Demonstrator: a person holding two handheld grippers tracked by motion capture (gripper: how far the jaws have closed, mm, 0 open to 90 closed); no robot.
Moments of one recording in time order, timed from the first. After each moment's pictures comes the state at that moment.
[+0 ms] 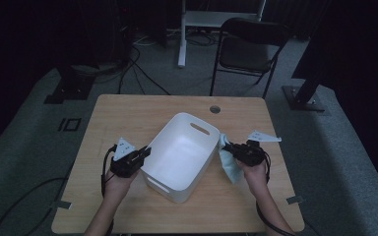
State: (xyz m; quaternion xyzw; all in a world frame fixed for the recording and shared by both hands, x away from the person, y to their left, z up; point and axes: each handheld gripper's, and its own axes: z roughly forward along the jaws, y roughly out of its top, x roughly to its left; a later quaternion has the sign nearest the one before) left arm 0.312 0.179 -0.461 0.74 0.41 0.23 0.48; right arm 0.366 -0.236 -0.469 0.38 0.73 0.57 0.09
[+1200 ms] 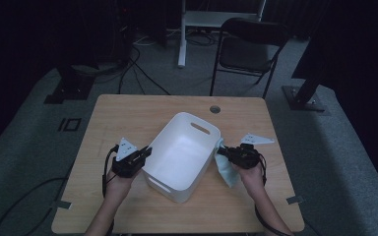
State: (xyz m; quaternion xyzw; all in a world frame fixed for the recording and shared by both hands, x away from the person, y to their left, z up) left arm 0.310 0.174 -0.460 0.74 0.41 0.24 0.48; right arm 0.362 -0.221 -0.476 0.37 0.75 0.54 0.09
